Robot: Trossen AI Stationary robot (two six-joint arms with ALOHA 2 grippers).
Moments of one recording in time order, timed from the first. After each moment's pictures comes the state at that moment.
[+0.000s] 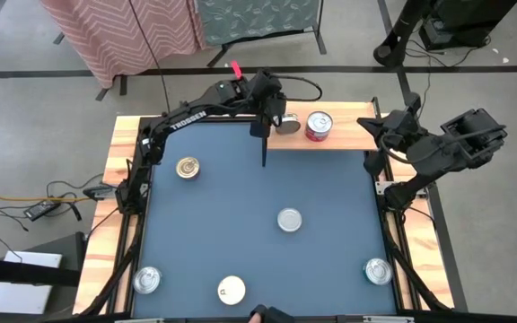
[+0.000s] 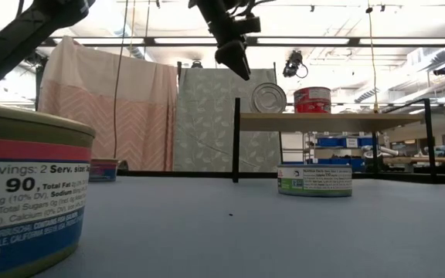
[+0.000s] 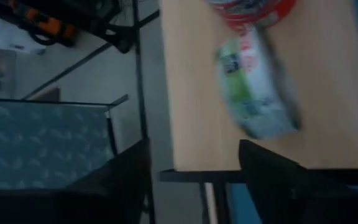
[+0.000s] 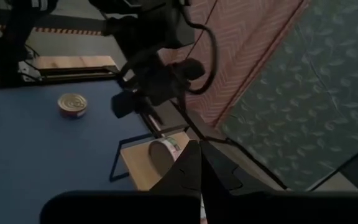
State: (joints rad) left arm 0.38 2.12 2.36 -1.02 -0.26 0.76; right arm 0.44 1.27 2.00 -1.55 1.05 0.39
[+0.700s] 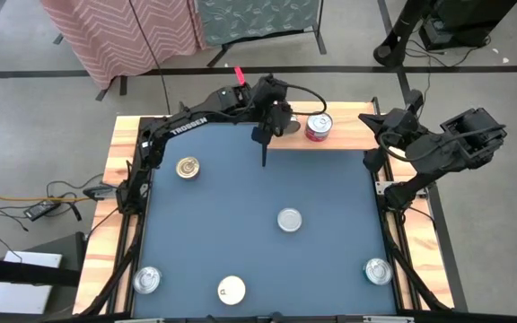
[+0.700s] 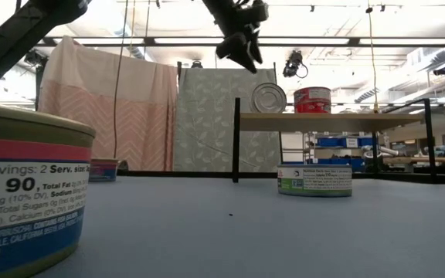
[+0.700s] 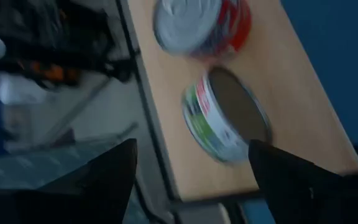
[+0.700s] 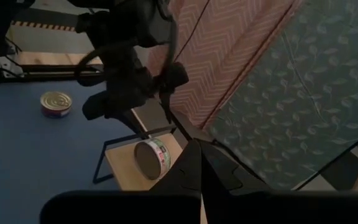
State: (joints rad) left arm 0.33 2.11 2.36 -0.97 -0.24 0.96; right arm 0.43 1.27 2.00 -1.55 1.08 0.34
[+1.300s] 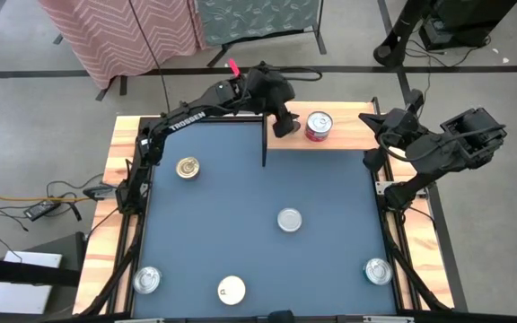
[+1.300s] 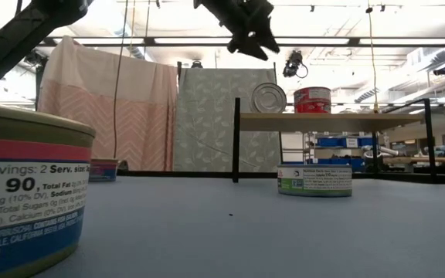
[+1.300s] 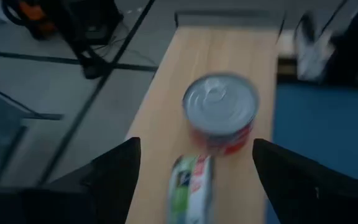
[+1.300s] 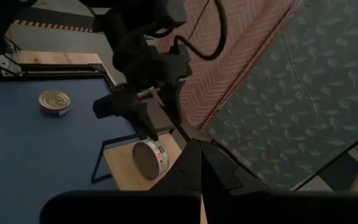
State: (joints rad) left arm 0.38 2.11 2.36 -0.79 -0.01 0.16; right arm 0.43 1.26 2.00 -1.55 1.09 0.33
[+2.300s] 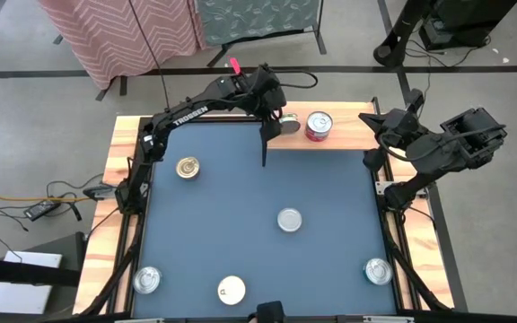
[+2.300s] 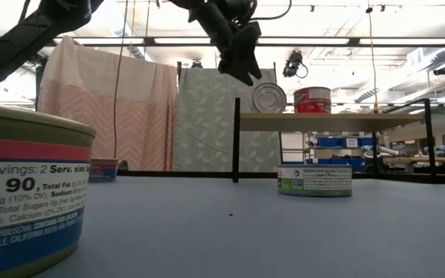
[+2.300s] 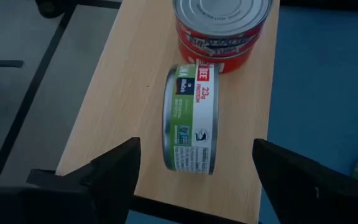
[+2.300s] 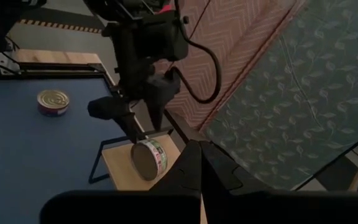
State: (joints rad) left arm 0.44 2.15 2.35 -1.03 0.09 0.23; right arm 0.43 1.26 2.00 -1.54 1.09 0.31
